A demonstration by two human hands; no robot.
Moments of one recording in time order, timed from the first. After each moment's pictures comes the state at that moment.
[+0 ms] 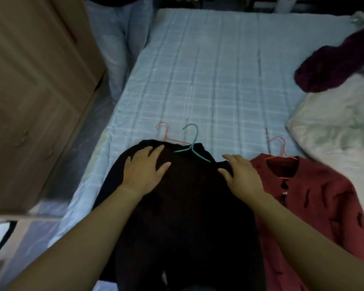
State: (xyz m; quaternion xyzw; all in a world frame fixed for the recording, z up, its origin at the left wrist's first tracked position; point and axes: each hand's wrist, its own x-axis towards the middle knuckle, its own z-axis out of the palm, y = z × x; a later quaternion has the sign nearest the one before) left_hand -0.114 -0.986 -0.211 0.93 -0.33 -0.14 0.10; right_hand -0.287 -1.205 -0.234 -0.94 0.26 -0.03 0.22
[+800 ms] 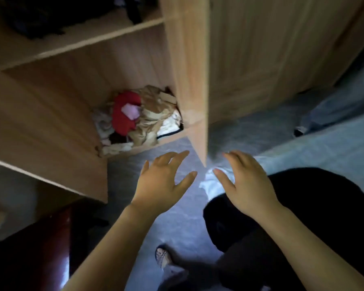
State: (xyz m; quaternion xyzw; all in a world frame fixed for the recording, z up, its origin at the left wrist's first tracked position) left_hand -0.293 -0.551 -0.107 0.98 0.11 -0.02 0.17; right_hand -0.209 -0.739 -0.133 -0.92 -0.30 -0.04 0.25
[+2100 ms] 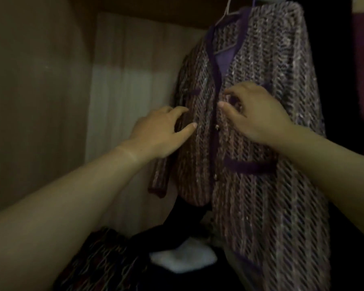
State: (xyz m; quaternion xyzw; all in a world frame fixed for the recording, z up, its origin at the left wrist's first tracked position) left_hand 0.154 0.209 0.401 0.88 0.10 0.47 -0.03; right_hand 0.273 0.027 0.440 -0.70 -0.46 -0.52 0.18
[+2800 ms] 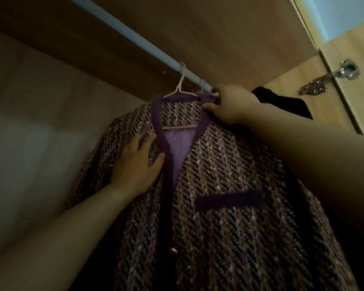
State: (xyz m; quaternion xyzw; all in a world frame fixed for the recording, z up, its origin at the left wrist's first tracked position) left_hand 0.398 0.284 0.565 0.76 -0.10 0.63 0.14; right_hand 0.350 0.057 0.693 -0.78 -0.19 -0.59 0.01
